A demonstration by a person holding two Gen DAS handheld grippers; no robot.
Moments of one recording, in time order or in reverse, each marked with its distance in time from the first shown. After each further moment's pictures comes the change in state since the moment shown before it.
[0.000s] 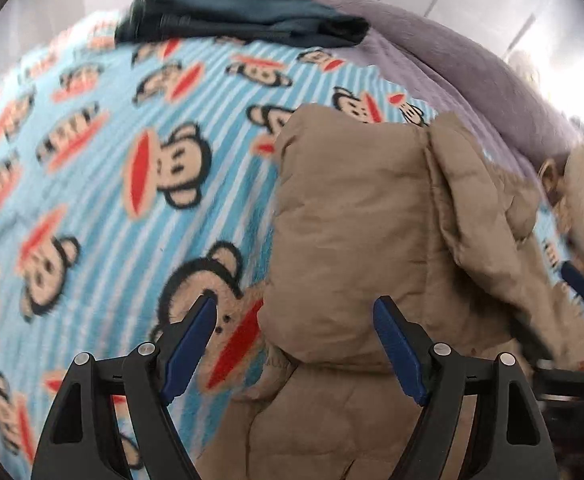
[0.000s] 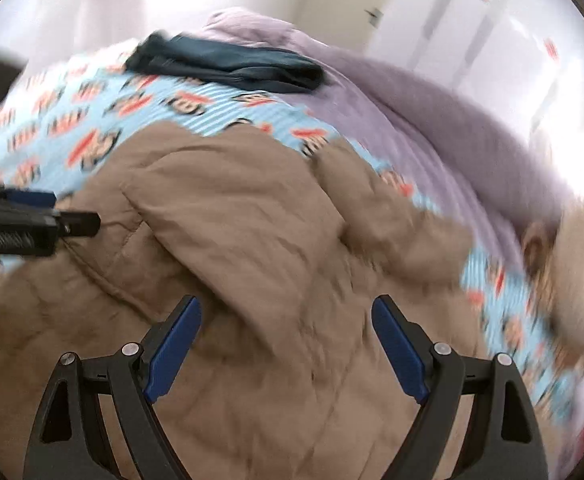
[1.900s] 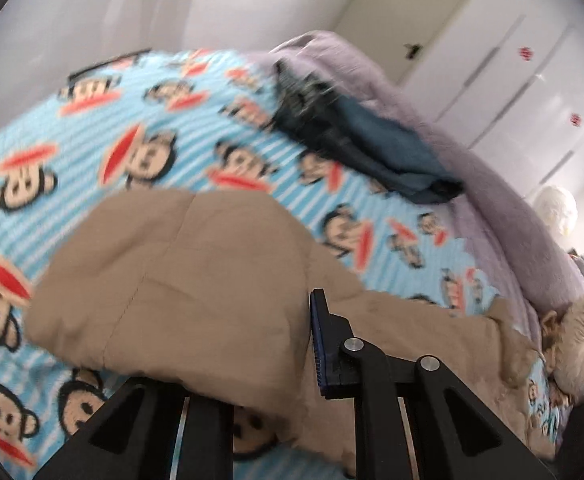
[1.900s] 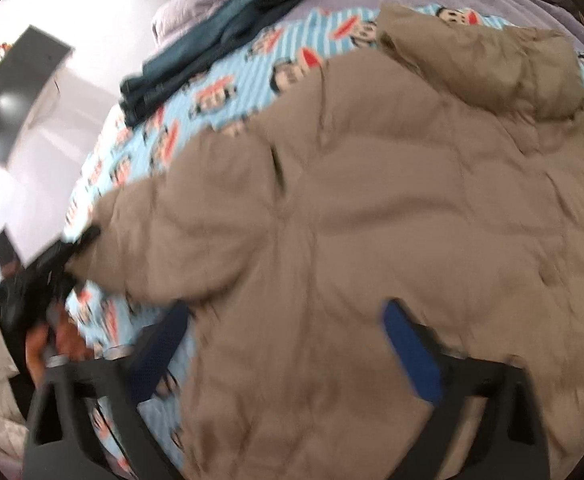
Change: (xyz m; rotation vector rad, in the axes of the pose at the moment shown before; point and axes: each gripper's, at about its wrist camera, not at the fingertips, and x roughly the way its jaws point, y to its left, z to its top) left arm -0.065 0.146 0.052 -0.272 -0.301 -0.009; right arm 0.023 0.006 -0.005 0.751 0.264 0.559
